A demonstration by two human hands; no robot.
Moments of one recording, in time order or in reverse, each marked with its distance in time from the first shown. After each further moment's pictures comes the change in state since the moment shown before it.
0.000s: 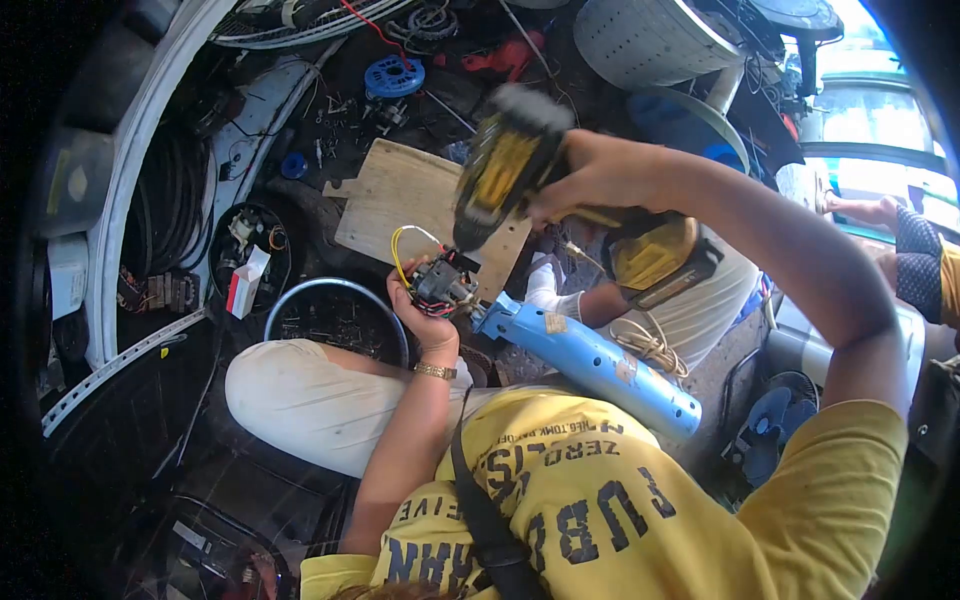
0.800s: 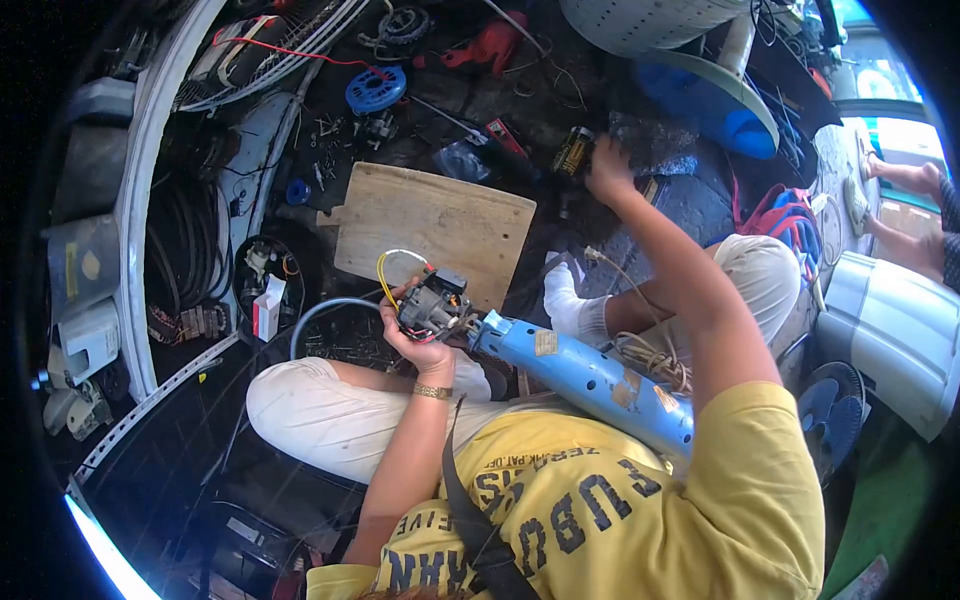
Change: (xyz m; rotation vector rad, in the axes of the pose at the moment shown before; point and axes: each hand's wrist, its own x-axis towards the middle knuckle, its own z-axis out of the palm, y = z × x) left_hand -0.002 0.004 -0.002 0.169 -0.022 0.023; right_hand 0.158 0.317 -0.014 -0.569 1.064 0.139
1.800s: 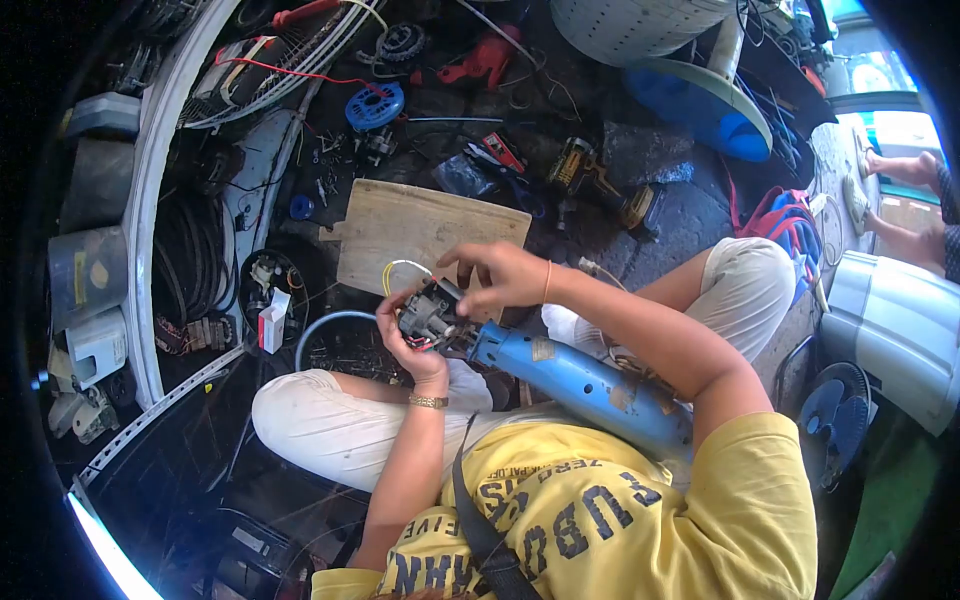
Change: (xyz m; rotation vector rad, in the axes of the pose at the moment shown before) left_hand 0.003 0.021 0.009 0.272 -0.106 0.162; right_hand -0.088 -0.167 -0.108 0.975 -0.783 -0.524
